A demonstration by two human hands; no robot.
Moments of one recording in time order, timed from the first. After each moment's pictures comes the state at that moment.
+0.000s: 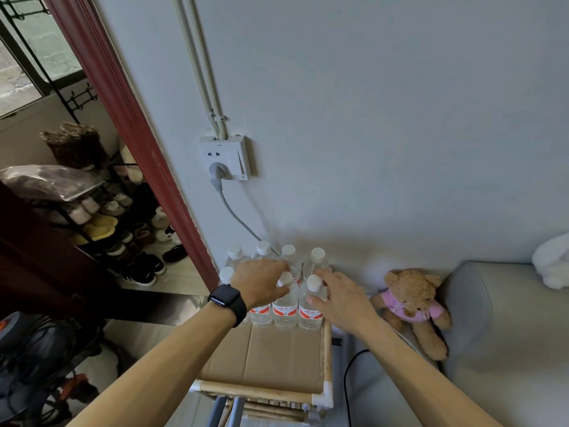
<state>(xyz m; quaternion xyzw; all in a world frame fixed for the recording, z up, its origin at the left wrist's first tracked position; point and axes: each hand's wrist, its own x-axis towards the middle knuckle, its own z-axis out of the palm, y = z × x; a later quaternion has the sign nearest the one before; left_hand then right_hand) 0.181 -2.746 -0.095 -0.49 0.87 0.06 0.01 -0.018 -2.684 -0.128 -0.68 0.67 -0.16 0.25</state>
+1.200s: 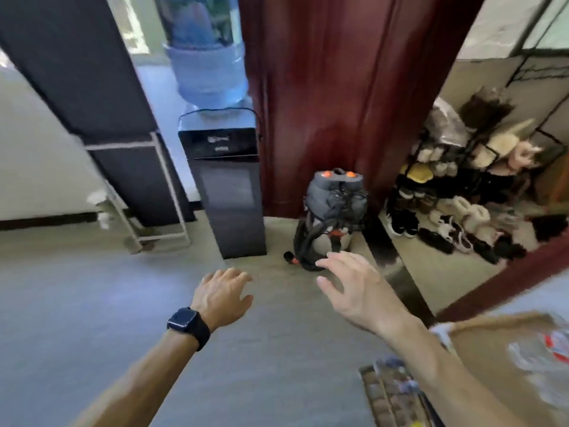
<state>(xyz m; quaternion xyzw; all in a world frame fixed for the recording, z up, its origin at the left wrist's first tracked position) 0.502 -2.175 -0.134 -0.95 0.30 0.12 -0.02 0.377 -2.419 -0.070 -0.97 0.07 -0.03 0.21</state>
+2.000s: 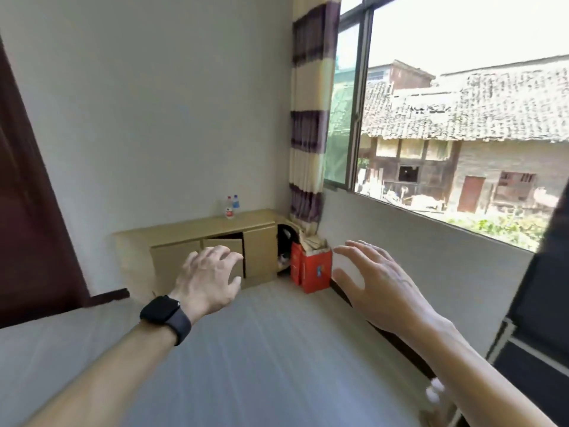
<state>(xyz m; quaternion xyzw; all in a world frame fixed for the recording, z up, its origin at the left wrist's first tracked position) 0.518 -1.436 0.113 -0.92 -0.33 -0.17 0.10 0.711 -1.680 0.139 -0.80 -0.53 -0.14 0.25</state>
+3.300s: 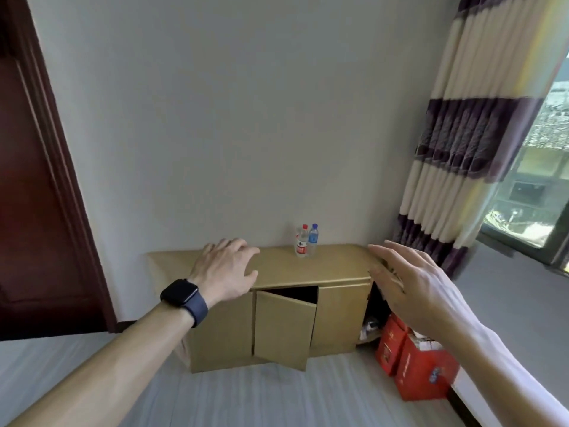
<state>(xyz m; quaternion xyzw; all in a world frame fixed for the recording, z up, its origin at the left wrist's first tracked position) 0.763 -0.631 0.117 -0.89 -0.43 -0.12 0.08 1.034 -0.826 0.133 -0.74 -0.61 -0.15 0.25</state>
